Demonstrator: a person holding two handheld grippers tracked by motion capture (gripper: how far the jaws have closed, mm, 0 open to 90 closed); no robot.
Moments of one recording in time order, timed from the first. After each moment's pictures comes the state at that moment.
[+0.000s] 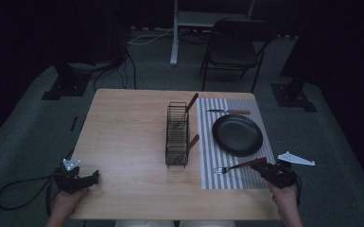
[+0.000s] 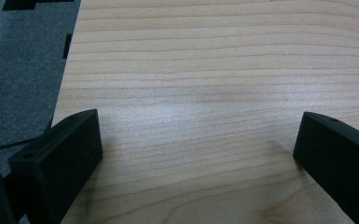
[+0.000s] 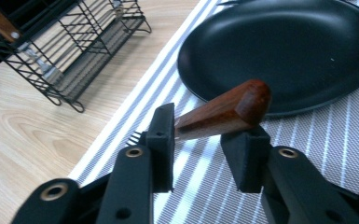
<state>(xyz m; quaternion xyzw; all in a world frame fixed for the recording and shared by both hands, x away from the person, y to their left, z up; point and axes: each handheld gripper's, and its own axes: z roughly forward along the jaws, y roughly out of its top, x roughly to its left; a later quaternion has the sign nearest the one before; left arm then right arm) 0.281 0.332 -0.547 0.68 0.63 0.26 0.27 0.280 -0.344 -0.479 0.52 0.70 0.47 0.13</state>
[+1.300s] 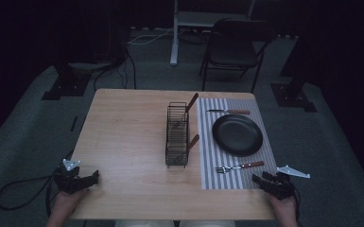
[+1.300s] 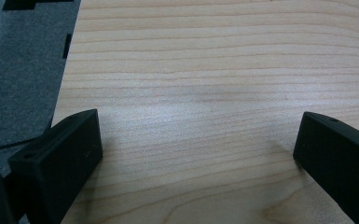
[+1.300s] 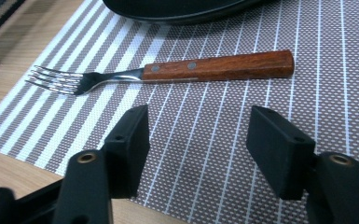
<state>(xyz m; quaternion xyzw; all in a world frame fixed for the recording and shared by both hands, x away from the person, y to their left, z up) 0.280 0.332 -0.547 0.68 0.63 0.26 0.27 0.269 -0.364 -0.547 0.58 0.69 0.41 0.14</state>
